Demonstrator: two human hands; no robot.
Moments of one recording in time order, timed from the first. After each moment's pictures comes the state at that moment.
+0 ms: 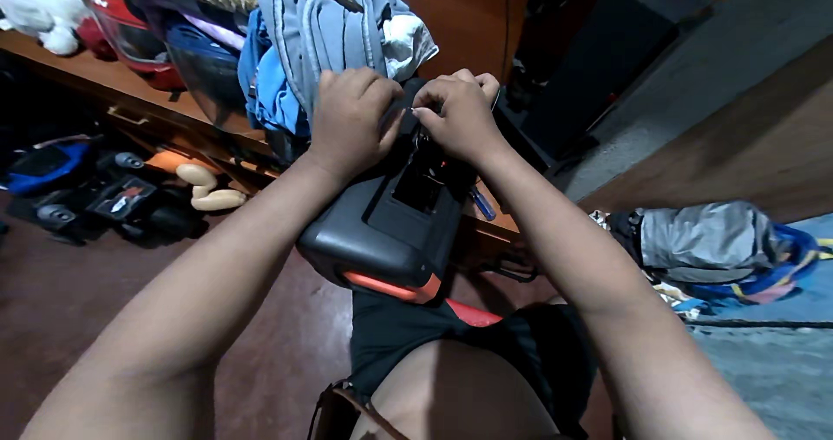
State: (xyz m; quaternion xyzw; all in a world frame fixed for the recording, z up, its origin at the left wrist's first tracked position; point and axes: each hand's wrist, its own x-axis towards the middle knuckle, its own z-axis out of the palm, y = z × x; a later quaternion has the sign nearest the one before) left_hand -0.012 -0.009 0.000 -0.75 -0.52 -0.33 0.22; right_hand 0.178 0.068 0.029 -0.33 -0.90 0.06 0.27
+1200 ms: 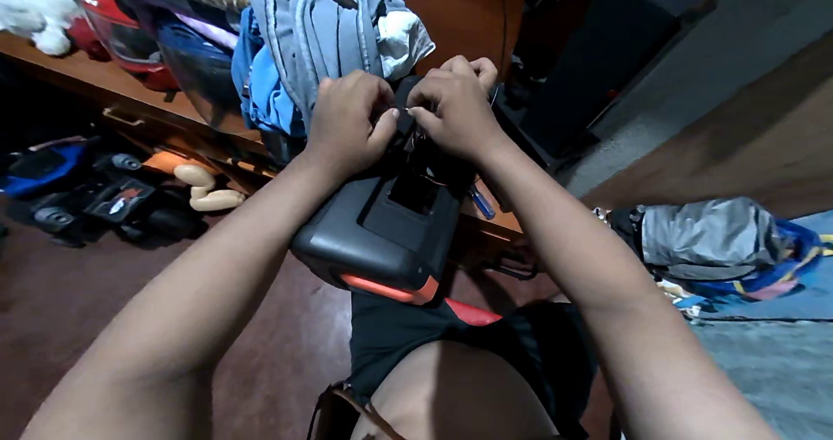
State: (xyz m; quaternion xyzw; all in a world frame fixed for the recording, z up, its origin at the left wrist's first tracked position) left_hand -0.016 -0.004 -0.003 -0.76 -0.53 -0.36 0.11; right_hand 0.181 0.077 0.029 -0.26 -0.92 0.00 0.28
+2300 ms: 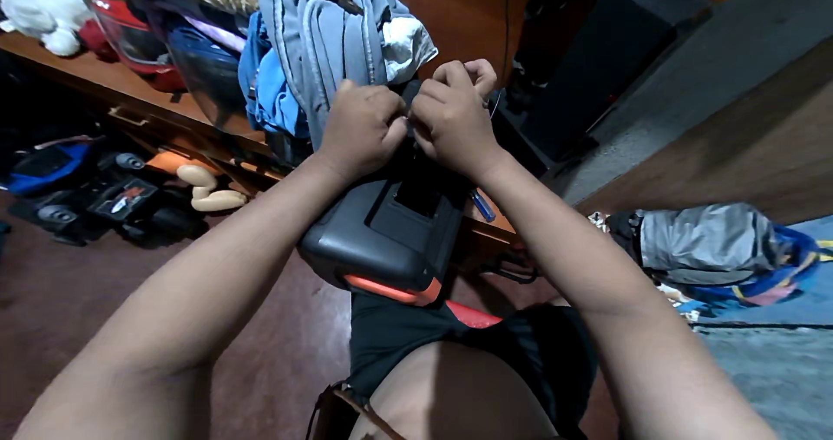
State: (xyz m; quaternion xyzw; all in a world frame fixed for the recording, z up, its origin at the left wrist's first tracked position) left_hand -0.006 -0.003 -0.003 -0.78 -0.51 -0.34 0.14; right_hand 0.176 0.070 0.010 -0.16 -0.89 -0.17 0.40
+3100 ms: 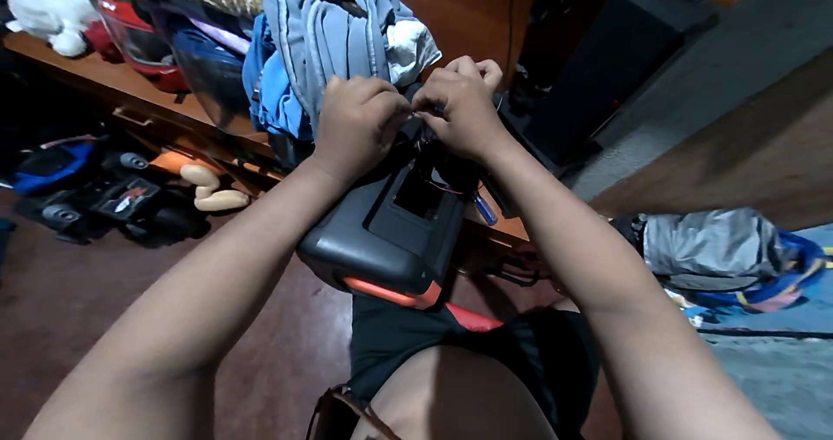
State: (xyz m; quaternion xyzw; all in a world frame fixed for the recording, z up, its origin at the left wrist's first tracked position) left_hand -0.015 -0.001 -0.004 -0.77 -0.48 -0.38 0.21; right_hand 0.178 0.086 0.031 -0.23 -0.93 -0.01 0.29
